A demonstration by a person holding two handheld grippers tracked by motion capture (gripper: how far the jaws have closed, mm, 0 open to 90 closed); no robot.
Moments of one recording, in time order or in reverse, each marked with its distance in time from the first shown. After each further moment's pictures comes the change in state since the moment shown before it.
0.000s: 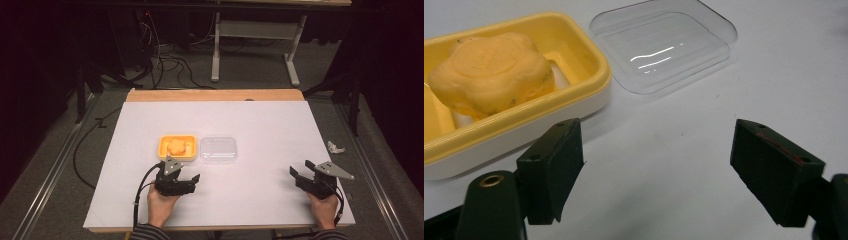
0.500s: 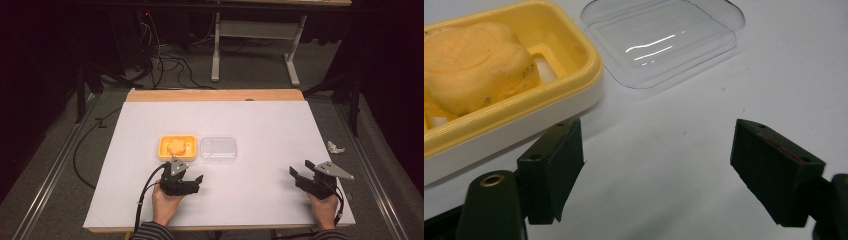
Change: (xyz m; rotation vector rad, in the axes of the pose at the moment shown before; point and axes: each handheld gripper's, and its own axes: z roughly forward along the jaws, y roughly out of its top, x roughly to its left) left arm -0.005 -0.004 0.018 0.017 0.018 0.031; right arm 0.000 0.000 0.000 0.002 0.001 -0.005
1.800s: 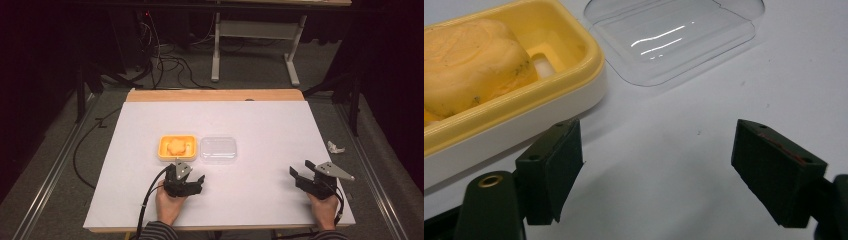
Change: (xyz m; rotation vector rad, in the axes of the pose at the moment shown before) left arm -0.005 -0.009 0.014 -0.027 0.060 0.043; right arm 0.000 -0.001 -0.001 -0.010 0.001 -0.002
